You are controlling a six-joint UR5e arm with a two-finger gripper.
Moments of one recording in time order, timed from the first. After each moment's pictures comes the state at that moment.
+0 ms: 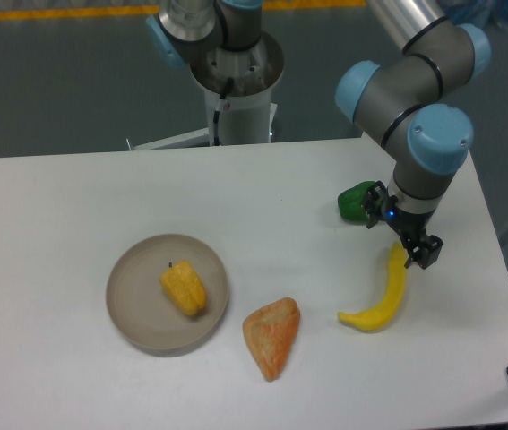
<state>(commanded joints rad) 2.39 -1.96 -1.49 -1.23 1.57 1.57</state>
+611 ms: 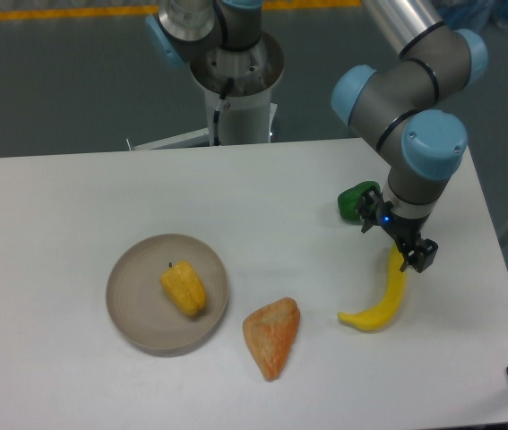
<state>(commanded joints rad) 2.35 -1.96 -1.49 -1.23 1.57 1.41</state>
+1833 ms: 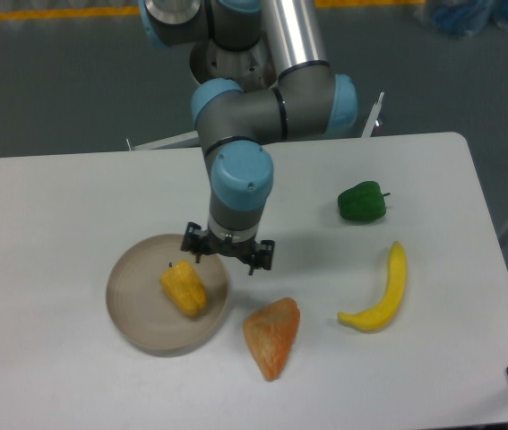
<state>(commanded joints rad) 1.95 -1.93 -1.60 -1.20 1.42 0.23</state>
